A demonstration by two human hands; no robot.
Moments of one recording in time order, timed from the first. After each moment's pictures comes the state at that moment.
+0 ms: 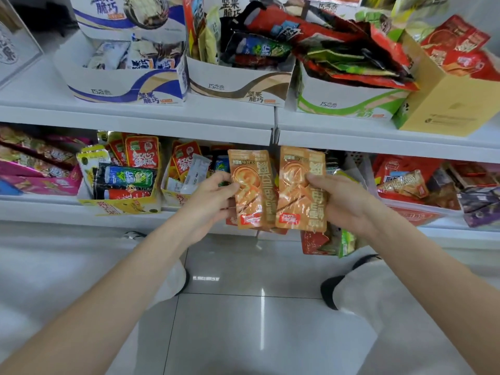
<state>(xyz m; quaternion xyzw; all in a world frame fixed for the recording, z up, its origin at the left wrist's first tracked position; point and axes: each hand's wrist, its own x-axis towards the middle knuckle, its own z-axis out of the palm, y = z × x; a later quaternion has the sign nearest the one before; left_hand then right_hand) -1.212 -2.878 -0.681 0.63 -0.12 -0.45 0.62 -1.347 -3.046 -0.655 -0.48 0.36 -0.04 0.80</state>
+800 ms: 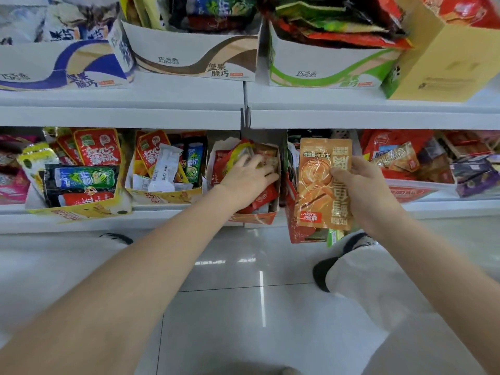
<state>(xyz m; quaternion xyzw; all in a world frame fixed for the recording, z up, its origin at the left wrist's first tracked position) -1.212 -2.993 -0.744 0.73 -0.68 -0.01 -0.08 -1.383 -3.076 -0.672 -0.57 0.48 -0.19 0.64</state>
